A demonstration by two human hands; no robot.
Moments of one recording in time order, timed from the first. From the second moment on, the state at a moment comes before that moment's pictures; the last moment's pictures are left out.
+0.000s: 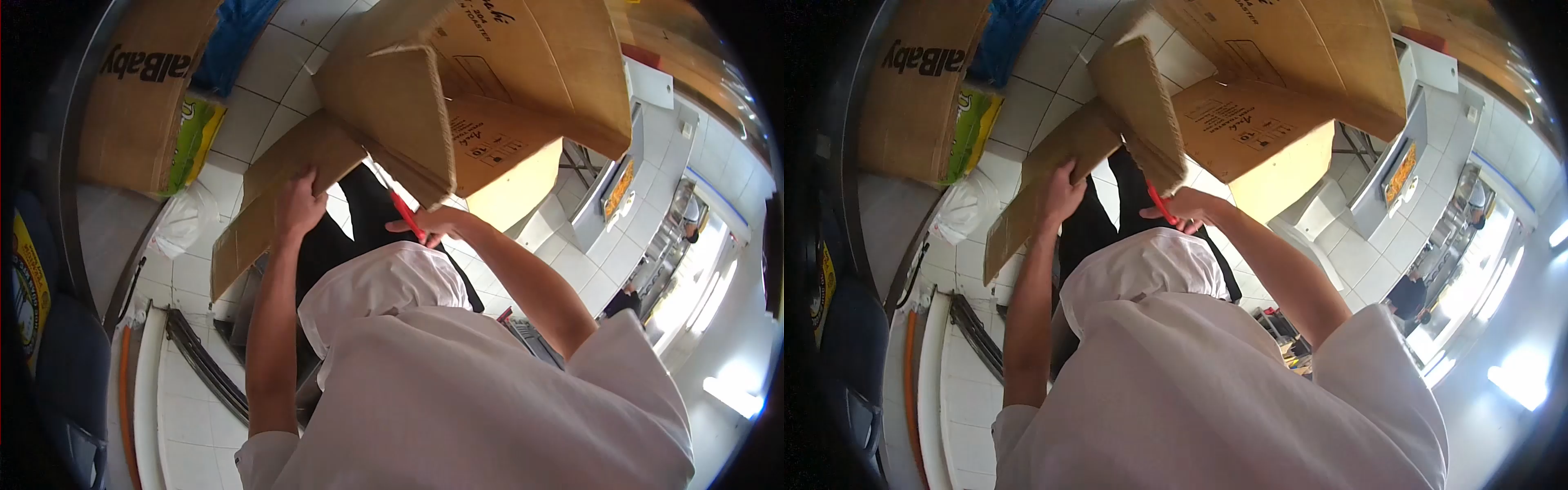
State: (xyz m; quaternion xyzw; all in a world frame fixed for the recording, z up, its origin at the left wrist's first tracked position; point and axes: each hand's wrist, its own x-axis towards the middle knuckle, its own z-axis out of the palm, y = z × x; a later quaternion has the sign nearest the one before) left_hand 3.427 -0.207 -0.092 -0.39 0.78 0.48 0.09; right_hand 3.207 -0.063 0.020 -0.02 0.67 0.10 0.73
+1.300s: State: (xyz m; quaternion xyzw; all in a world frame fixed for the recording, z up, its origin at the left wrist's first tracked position) left_hand 3.386 -0.248 -0.060 -0.40 0.78 0.47 0.12; right_hand 3.123 -0.024 -0.111 -0.03 0.27 -0.85 0.45
